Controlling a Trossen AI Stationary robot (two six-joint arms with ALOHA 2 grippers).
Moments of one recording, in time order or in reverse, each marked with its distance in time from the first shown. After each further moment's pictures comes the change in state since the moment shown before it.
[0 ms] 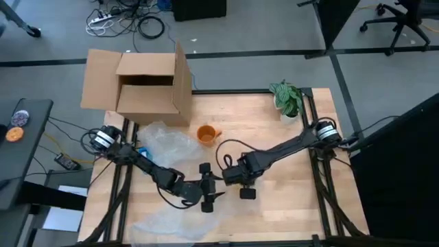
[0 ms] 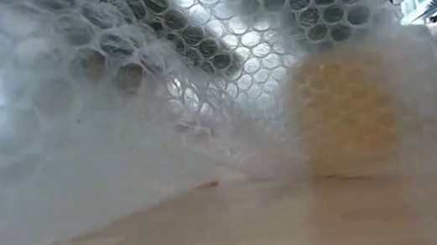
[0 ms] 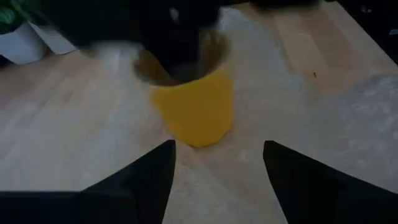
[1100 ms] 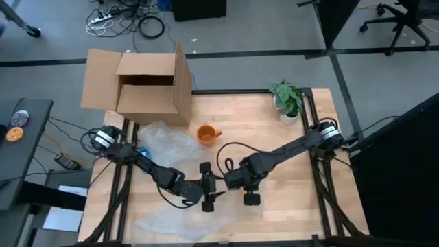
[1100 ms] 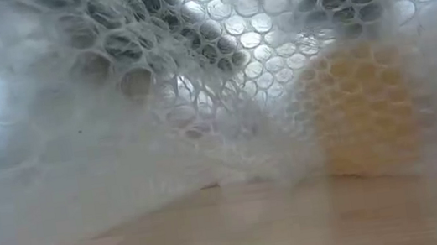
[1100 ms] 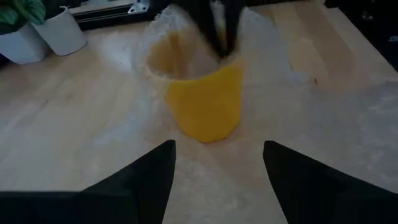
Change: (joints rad) left arm 0.007 0.000 0.000 0.018 0.000 -0.007; right arm 0.010 -0.017 0.107 -0.120 -0.012 -0.006
